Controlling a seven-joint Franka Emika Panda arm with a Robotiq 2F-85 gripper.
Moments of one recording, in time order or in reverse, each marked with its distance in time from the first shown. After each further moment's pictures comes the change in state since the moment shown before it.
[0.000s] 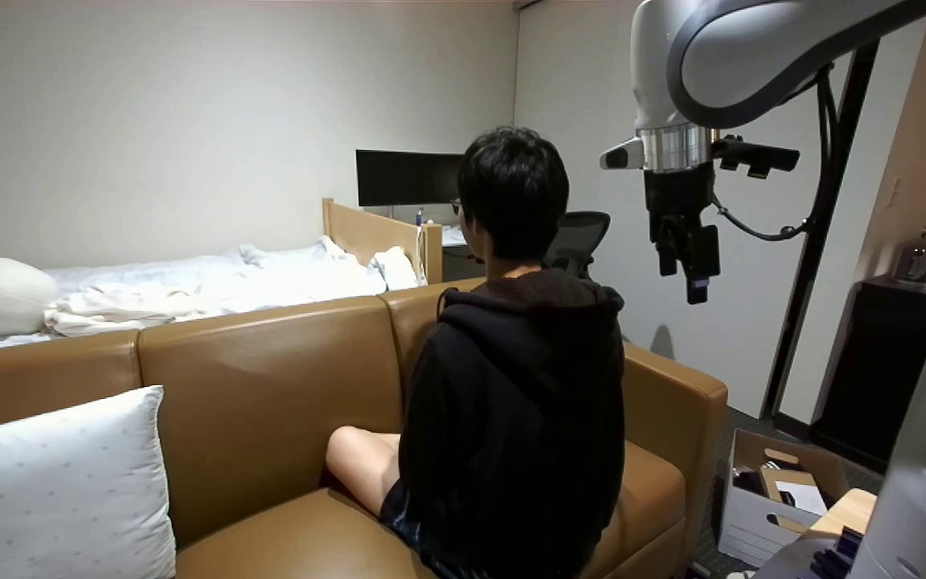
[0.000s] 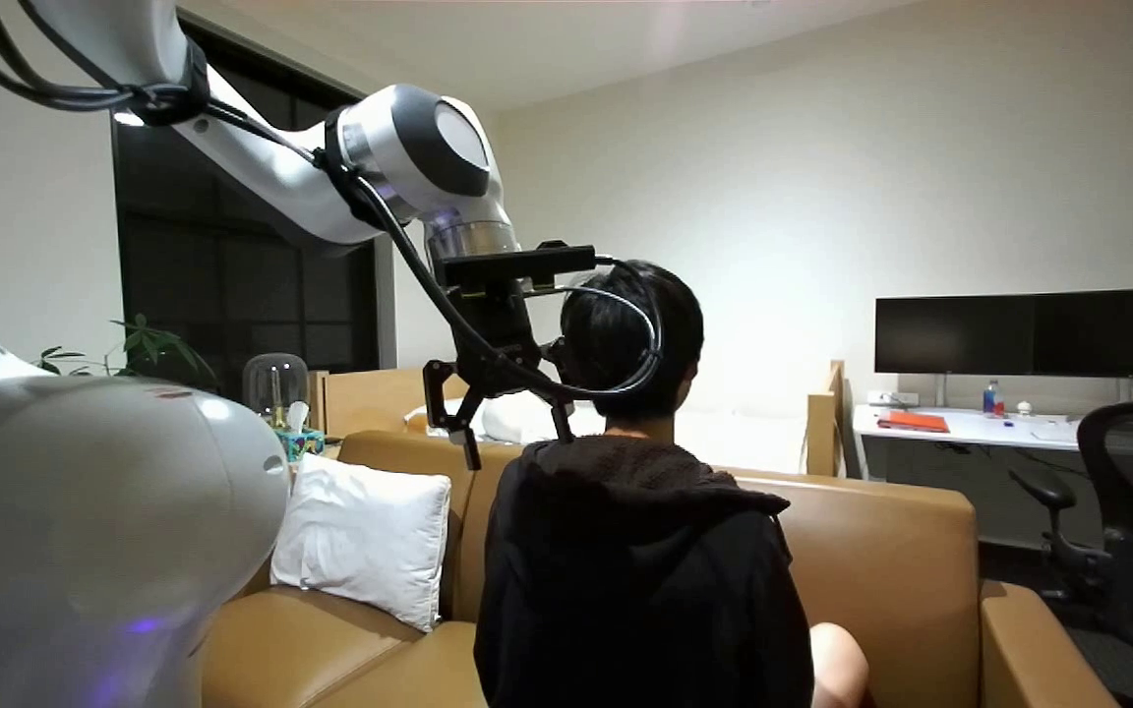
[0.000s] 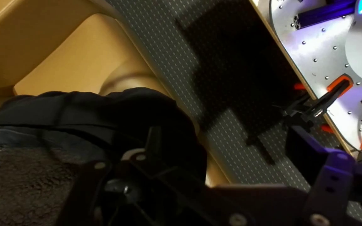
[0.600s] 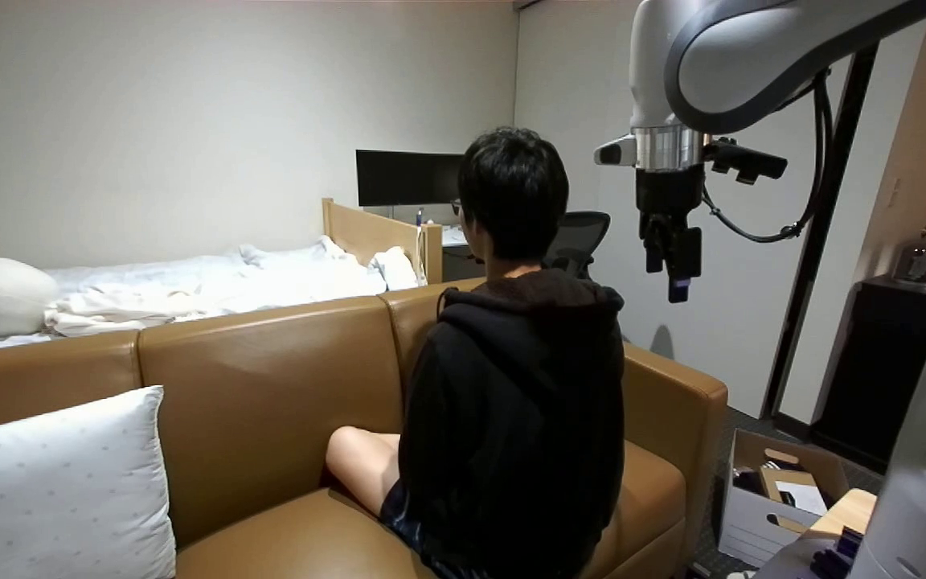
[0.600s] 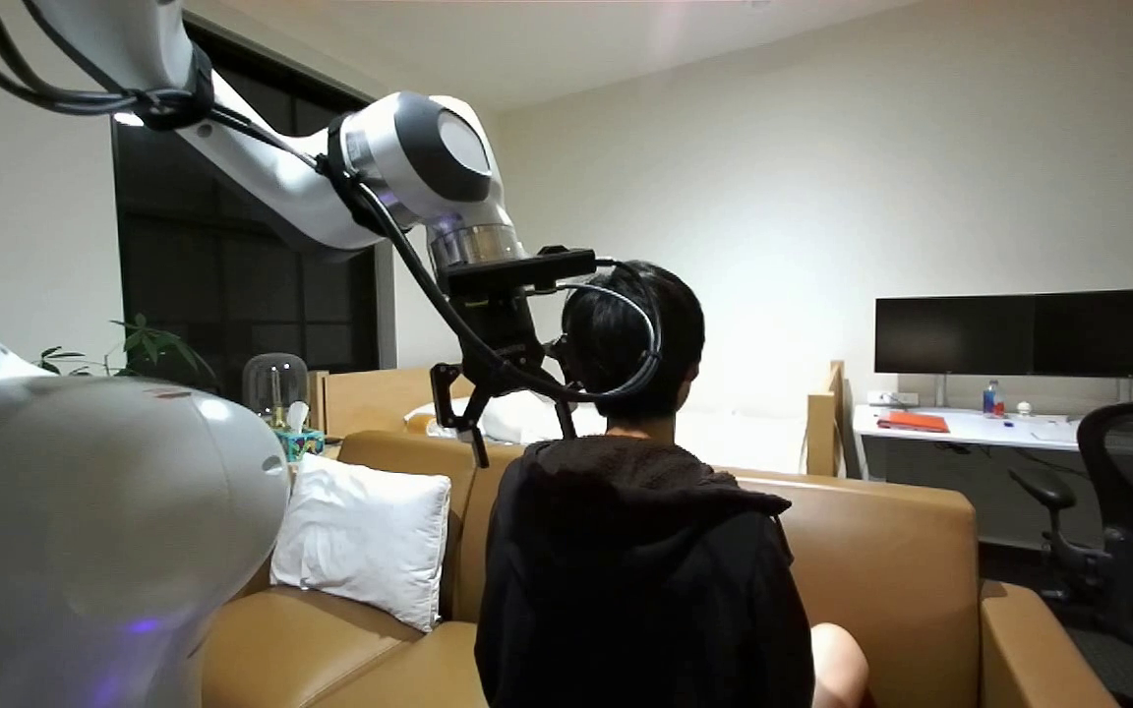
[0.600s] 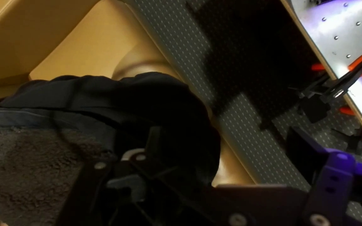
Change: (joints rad) arm -0.006 0.013 -0.001 -0.008 0.009 0.097 0.028
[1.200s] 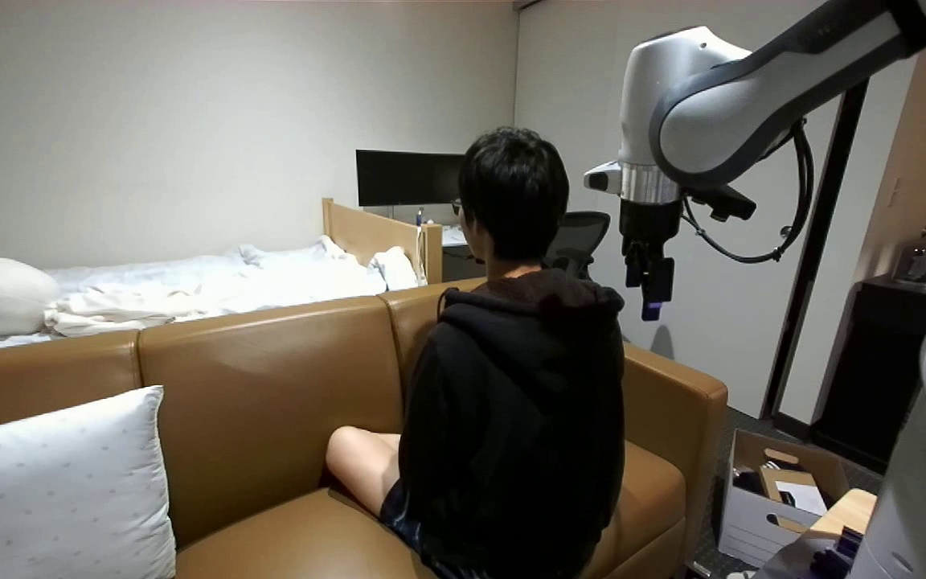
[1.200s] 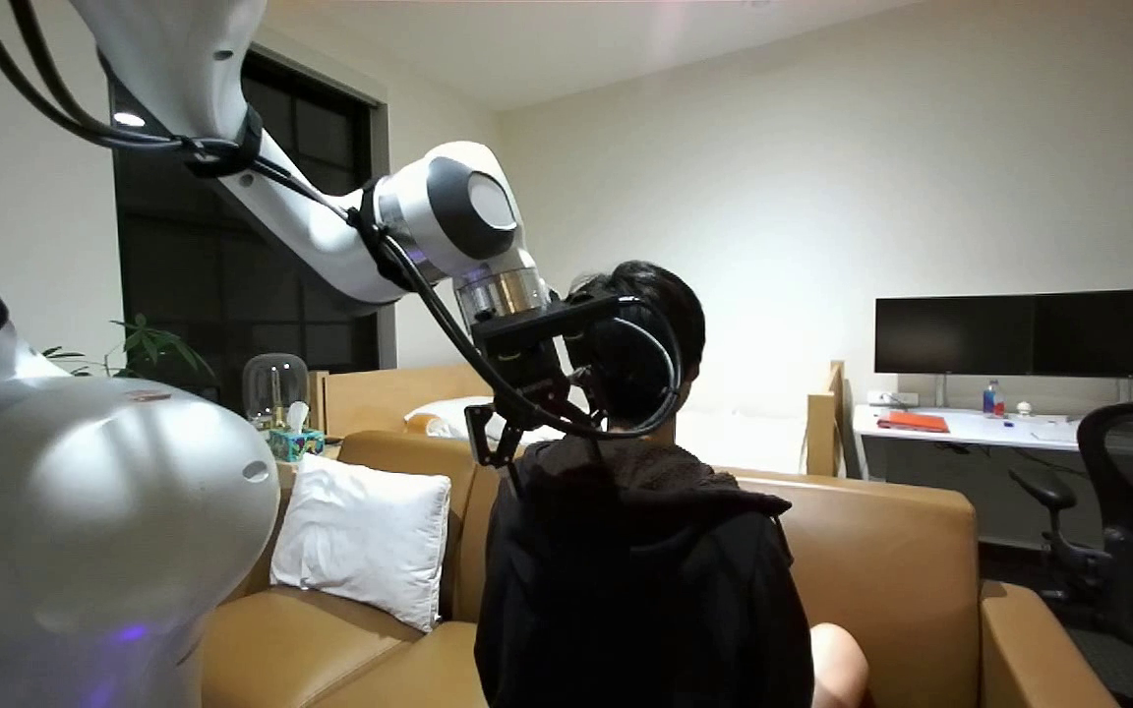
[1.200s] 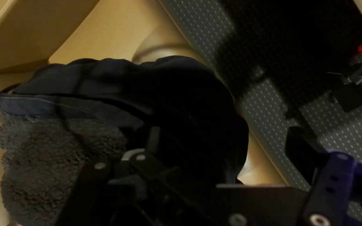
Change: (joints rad) arm -0.078 0.128 0.001 -0.045 -0.031 0.270 0.008
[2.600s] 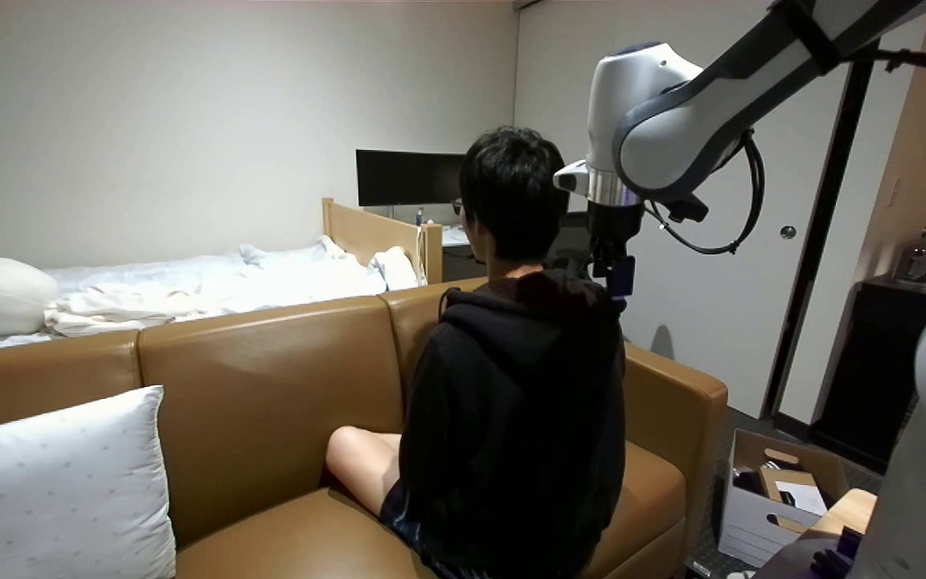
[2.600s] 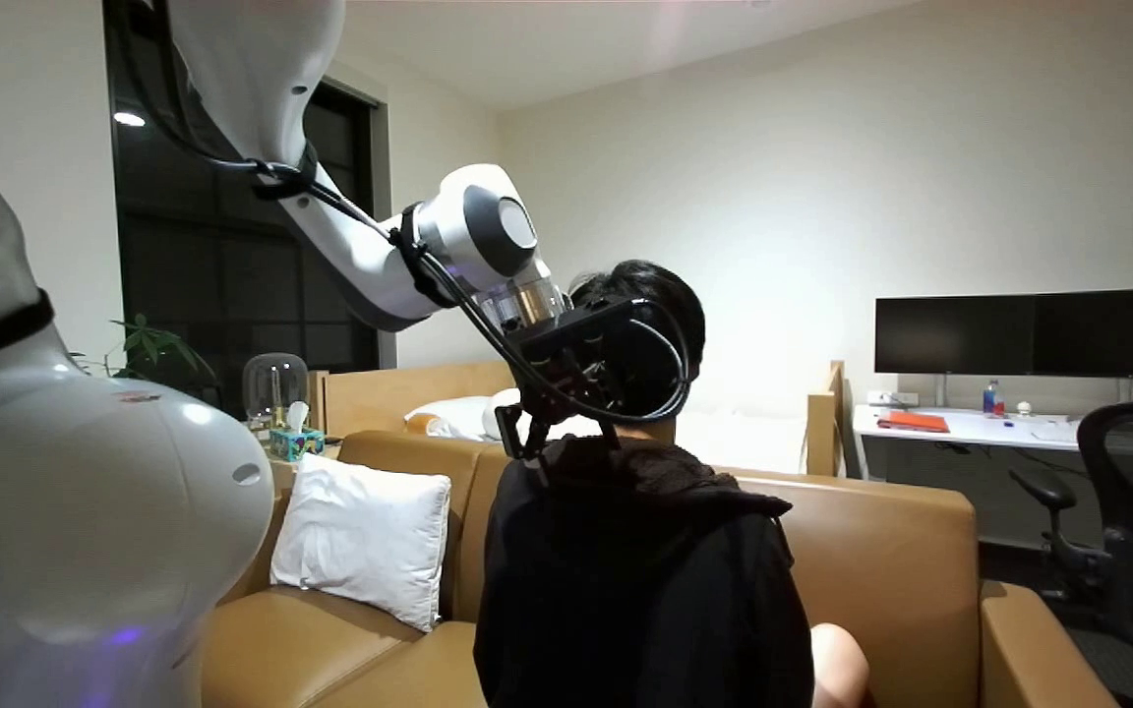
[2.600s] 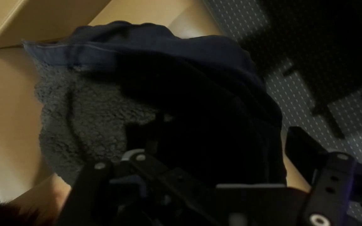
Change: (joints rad) arm -0.036 0.183 0.055 0.098 -0.022 0.156 0.000
